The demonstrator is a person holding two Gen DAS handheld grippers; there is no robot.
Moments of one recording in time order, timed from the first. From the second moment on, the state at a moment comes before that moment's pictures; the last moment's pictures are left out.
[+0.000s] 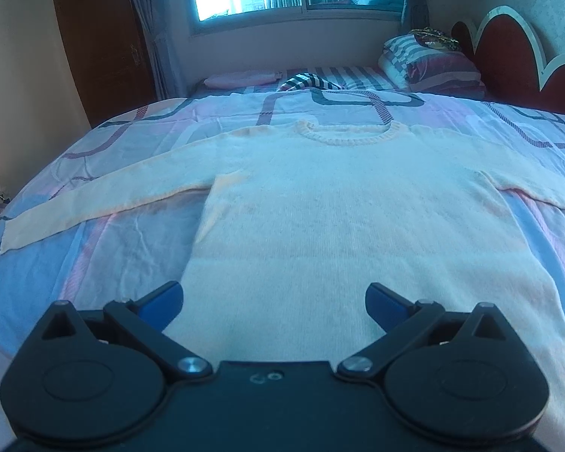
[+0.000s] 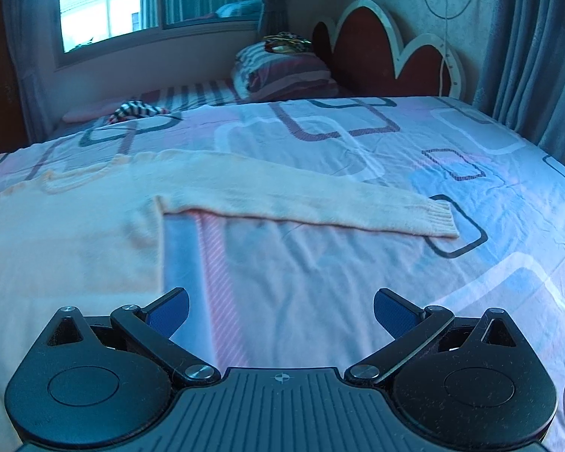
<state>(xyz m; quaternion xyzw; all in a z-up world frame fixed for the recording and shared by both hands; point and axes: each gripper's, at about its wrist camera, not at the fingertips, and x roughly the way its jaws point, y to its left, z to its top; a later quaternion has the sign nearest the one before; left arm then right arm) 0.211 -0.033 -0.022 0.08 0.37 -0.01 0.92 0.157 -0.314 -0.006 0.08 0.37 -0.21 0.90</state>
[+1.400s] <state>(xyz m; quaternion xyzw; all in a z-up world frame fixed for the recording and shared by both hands) 0.308 -0.046 -0.046 0.08 0.41 0.00 0.91 0.183 -0.547 -0.063 0.30 0.27 -0.35 0.84</state>
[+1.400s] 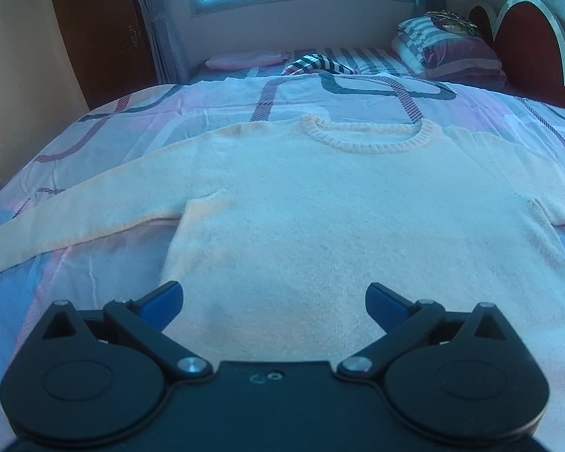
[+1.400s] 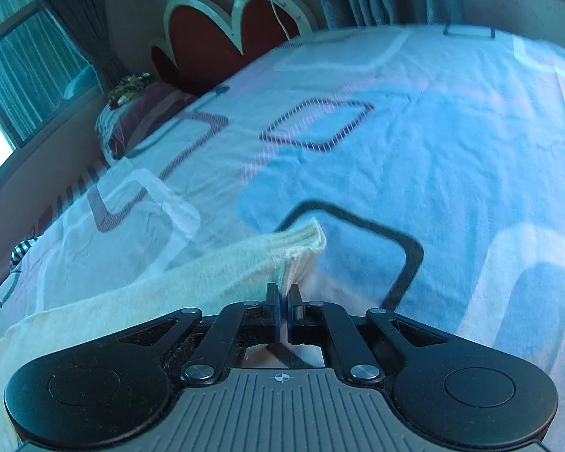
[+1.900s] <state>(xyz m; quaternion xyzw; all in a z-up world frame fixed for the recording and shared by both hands) 0.320 -0.004 -0.055 0.08 0.42 0.03 0.90 0.273 -0.472 -0.034 0.19 0.29 -0.29 0.89</state>
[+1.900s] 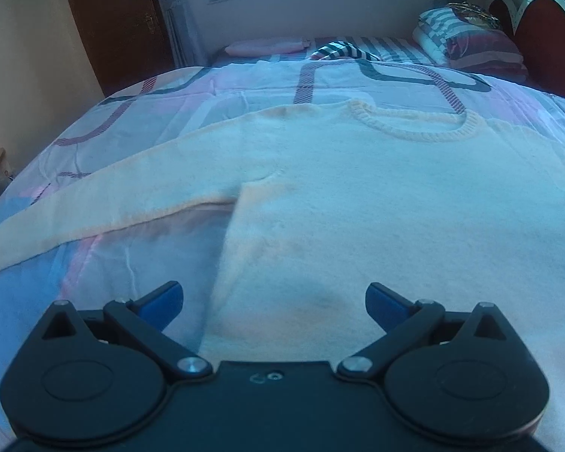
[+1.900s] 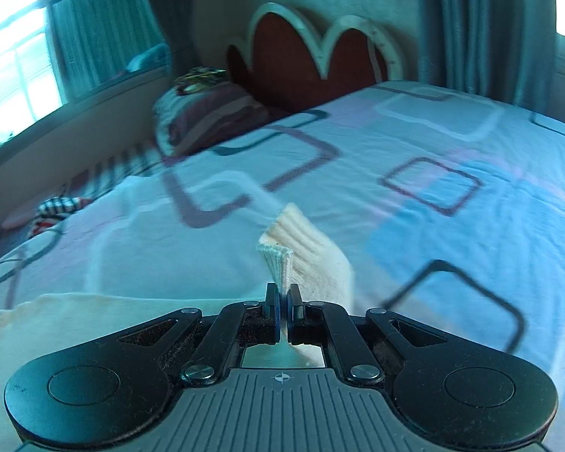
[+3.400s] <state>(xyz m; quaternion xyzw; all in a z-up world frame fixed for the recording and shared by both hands) 0.355 0.107 -0.037 -0.02 0.39 -0.04 0.92 0.422 -0.085 -0.081 0.05 0.34 0.07 0.94</state>
